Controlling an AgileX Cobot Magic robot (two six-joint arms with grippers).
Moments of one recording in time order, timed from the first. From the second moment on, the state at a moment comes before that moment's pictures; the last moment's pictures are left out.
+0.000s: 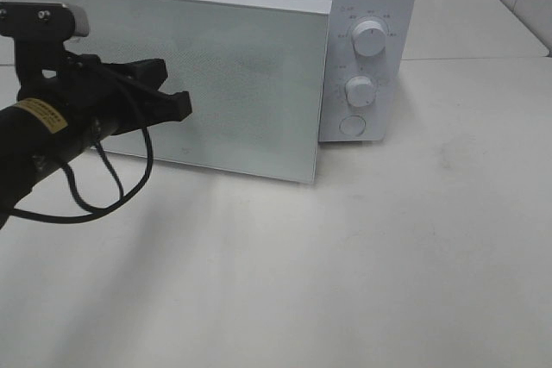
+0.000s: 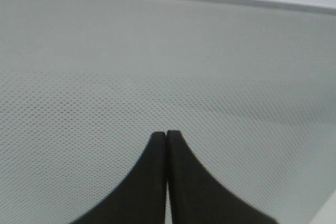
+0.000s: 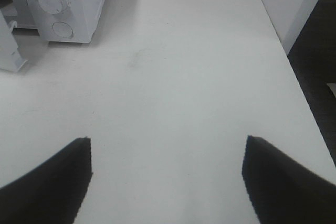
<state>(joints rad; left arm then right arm) -0.60 1.73 -0.57 -0.17 -0.91 -0.08 0.11 0.00 -0.50 -0.09 1.01 0.07</state>
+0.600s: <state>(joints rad) -0.73 1.89 -0.89 -0.46 -0.82 0.17 0.11 0.00 -0.50 -0.09 1.01 0.07</state>
